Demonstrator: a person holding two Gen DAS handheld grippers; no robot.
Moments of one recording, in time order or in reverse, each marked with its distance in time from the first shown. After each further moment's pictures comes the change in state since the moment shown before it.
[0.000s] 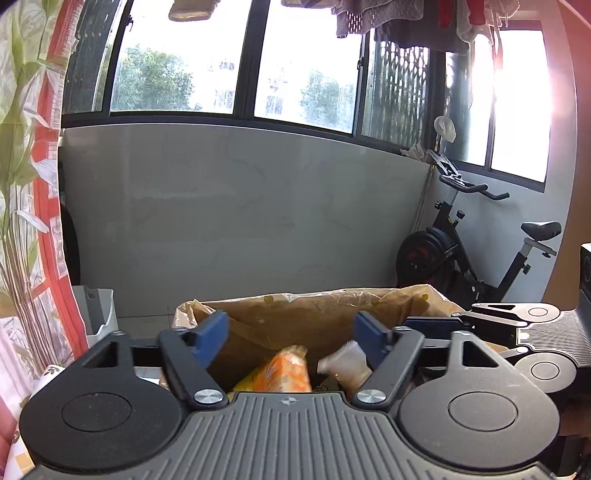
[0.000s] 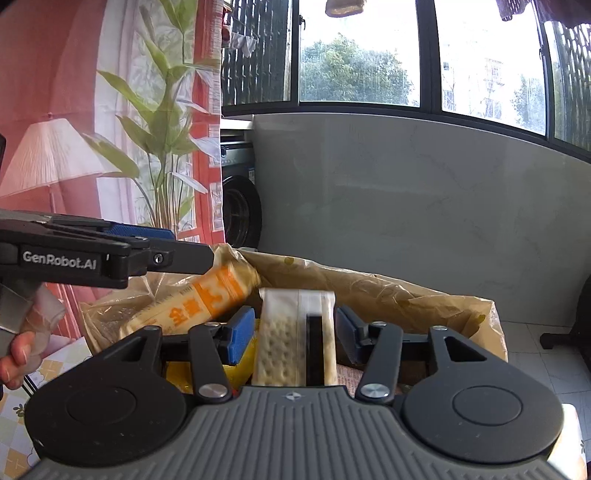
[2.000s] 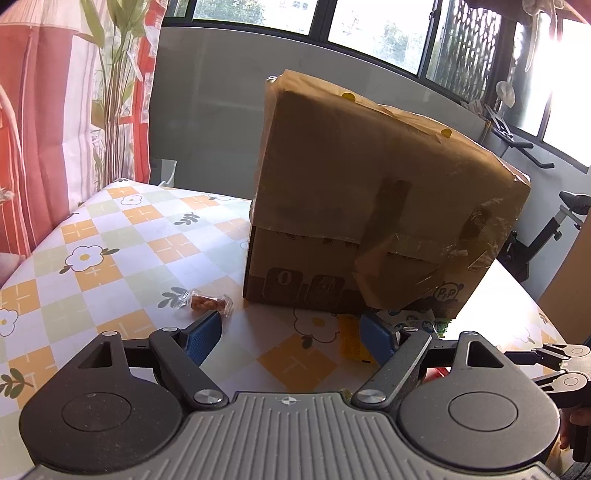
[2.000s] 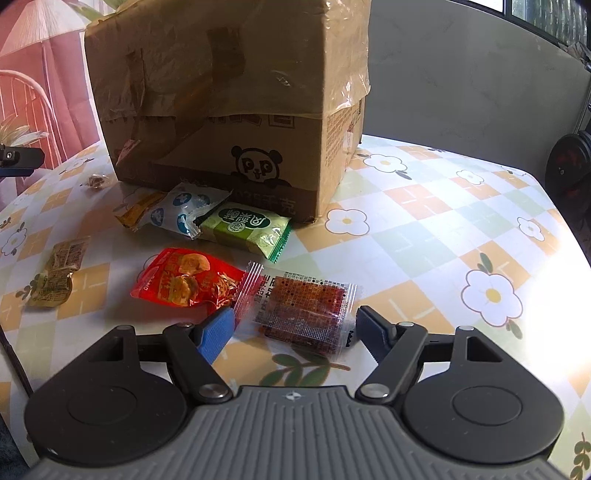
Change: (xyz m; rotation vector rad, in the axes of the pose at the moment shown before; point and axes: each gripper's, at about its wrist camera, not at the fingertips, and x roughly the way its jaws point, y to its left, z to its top) left arm -0.109 0.029 -0.174 -0.189 0.233 0.154; right arm -0.106 -0.031 -0.242 0.085 0.360 -0.085
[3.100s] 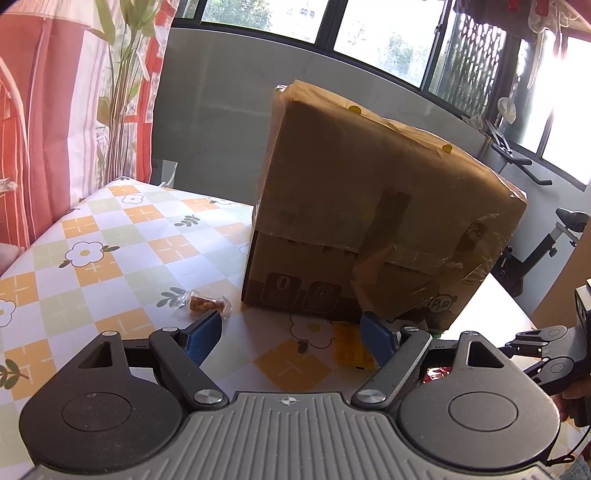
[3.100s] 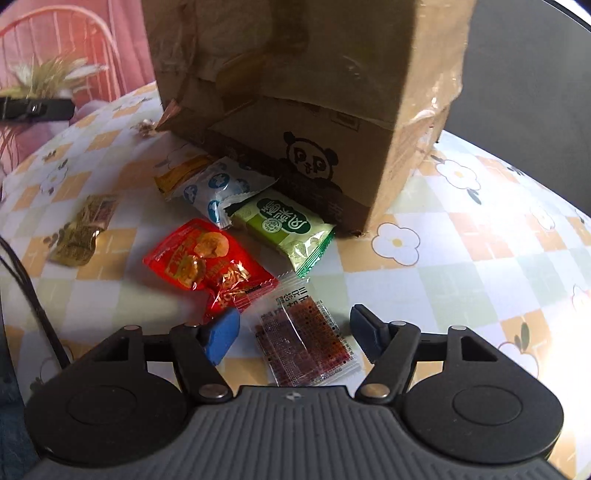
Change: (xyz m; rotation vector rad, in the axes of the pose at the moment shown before) left arm -0.005 0.006 -0.002 -0.046 -0.024 -0.023; right arm 0.027 -0.008 0.035 -0.215 0.153 0.176
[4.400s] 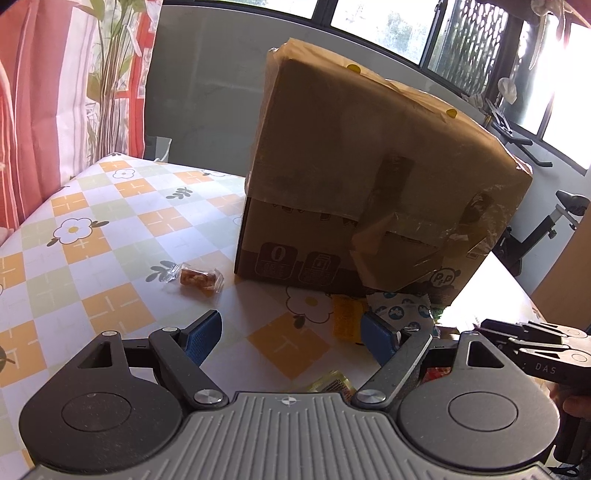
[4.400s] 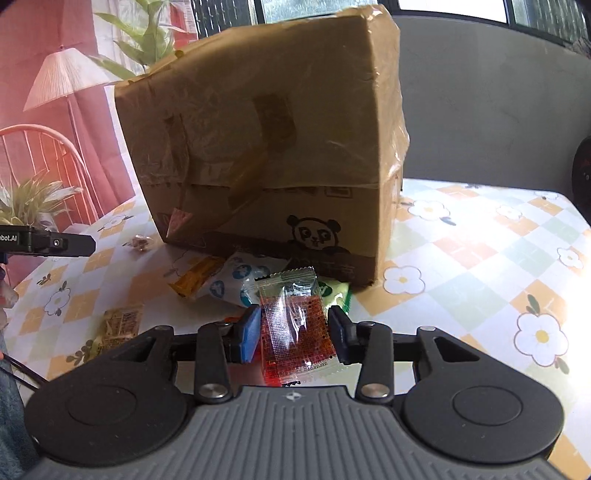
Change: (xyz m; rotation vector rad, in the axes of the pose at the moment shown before) left arm 0.017 0.002 -0.008 0.015 0.086 -0.009; right arm -0.025 0.040 -0.012 0.247 -0.341 -0.074
